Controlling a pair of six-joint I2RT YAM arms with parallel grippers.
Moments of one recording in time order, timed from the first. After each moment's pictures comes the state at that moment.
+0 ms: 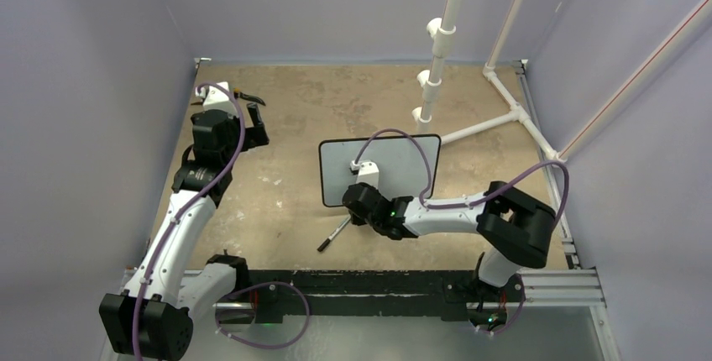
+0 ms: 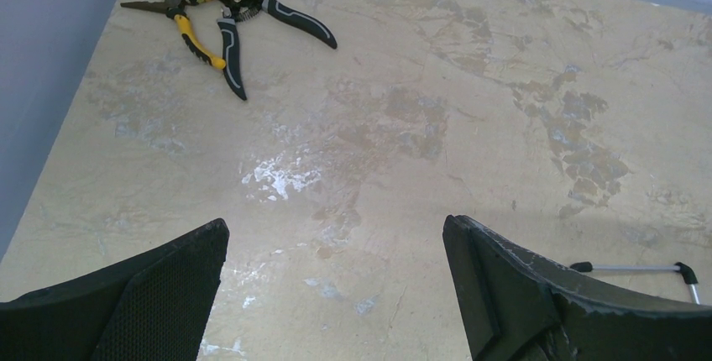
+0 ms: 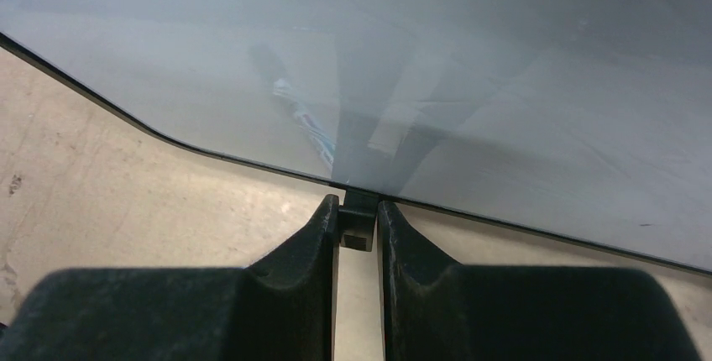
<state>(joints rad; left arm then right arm) -0.13 0.96 0.86 -0.29 -0.21 -0.22 1.14 1.60 0.77 0.00 0.46 0.78</state>
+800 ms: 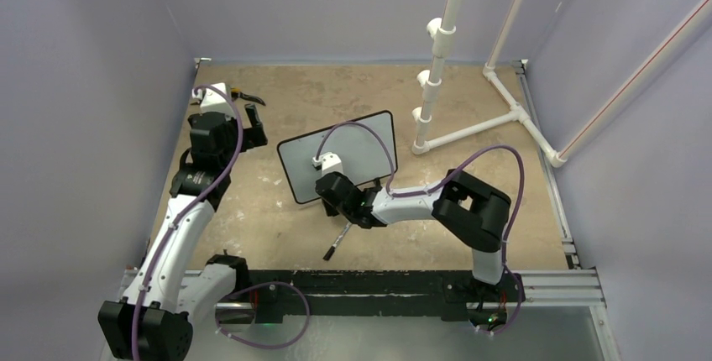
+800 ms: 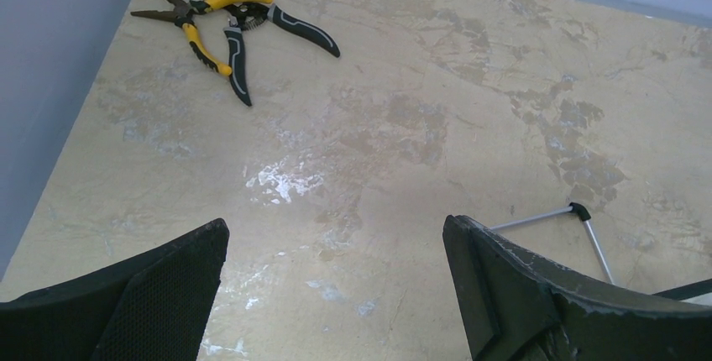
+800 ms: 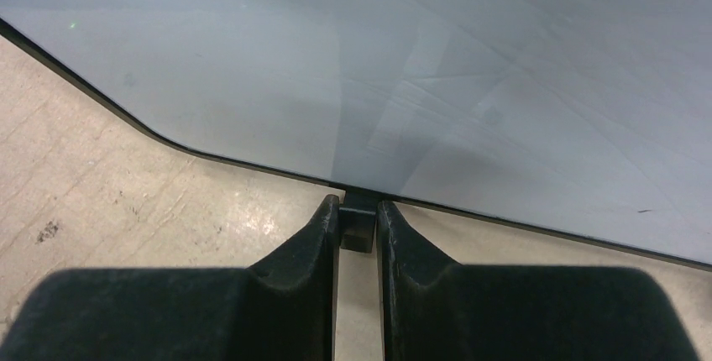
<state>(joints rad) -0.13 0.93 0.85 -0.29 -0.22 -0.22 1.13 1.89 1.04 0.12 0.37 0.50</state>
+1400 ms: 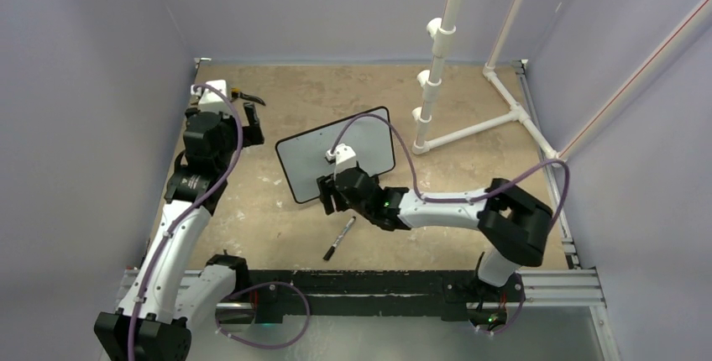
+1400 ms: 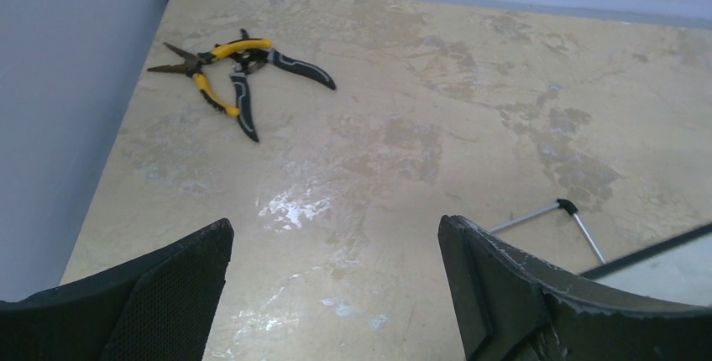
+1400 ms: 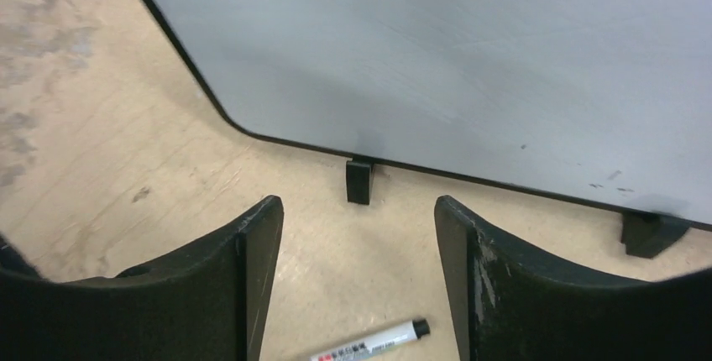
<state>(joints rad) -0.13 0.88 0.87 -0.28 -0.22 -0.14 1.12 1.68 0.93 0.16 0.36 0.44</state>
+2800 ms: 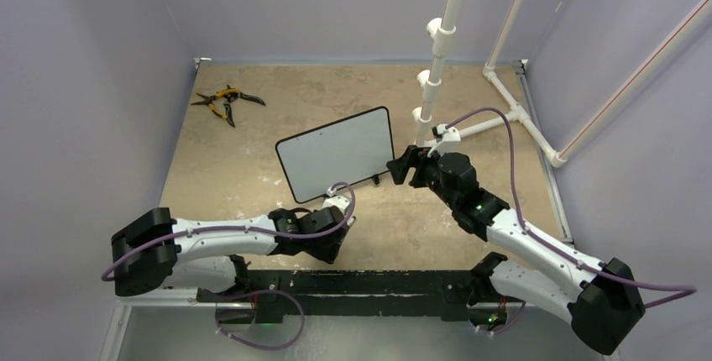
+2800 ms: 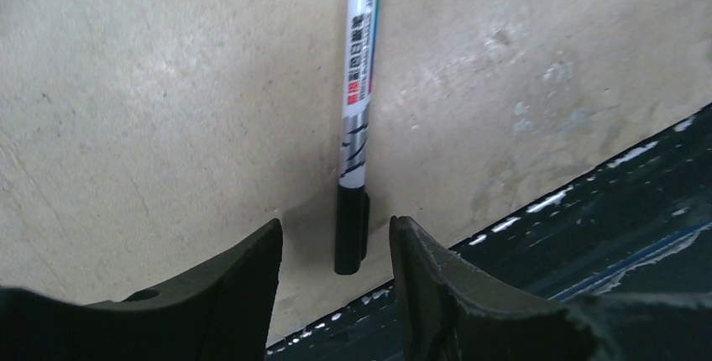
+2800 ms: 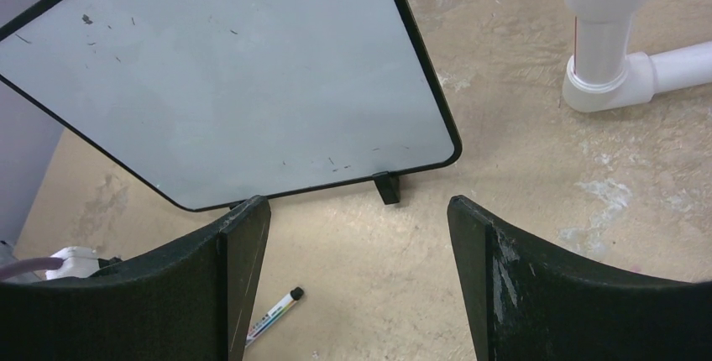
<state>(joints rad) -1.18 1.24 0.60 -0.45 -0.19 -0.66 0.66 0.94 0.55 0.08 0.17 0.55</state>
